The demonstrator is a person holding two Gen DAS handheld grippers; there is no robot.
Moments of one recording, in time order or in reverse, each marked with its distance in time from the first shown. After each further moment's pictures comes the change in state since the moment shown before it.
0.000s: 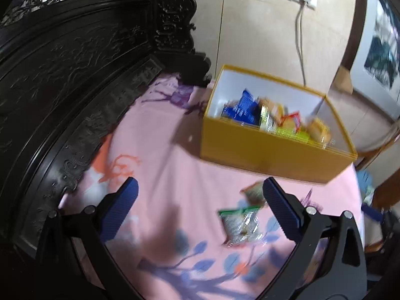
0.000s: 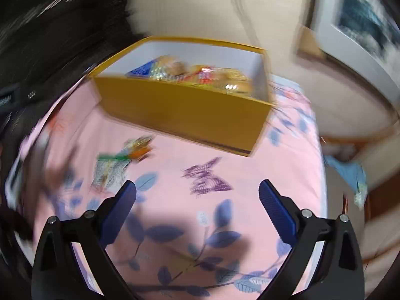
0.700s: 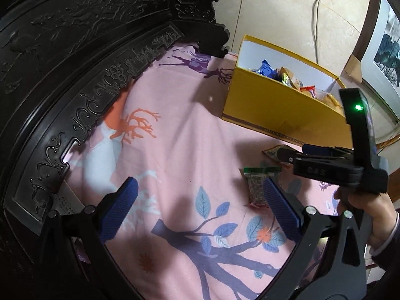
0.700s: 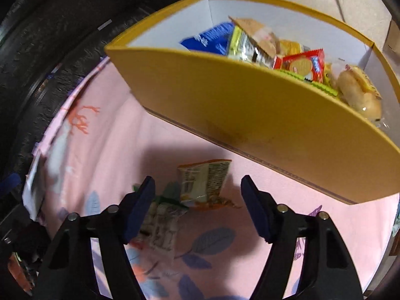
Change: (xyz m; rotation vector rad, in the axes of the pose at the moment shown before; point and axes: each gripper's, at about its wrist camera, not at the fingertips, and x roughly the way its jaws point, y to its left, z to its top) left arm 0.010 0.038 -0.046 -0.069 0.101 -0.003; right arm 0.128 0.047 0.072 0.011 0.201 0.261
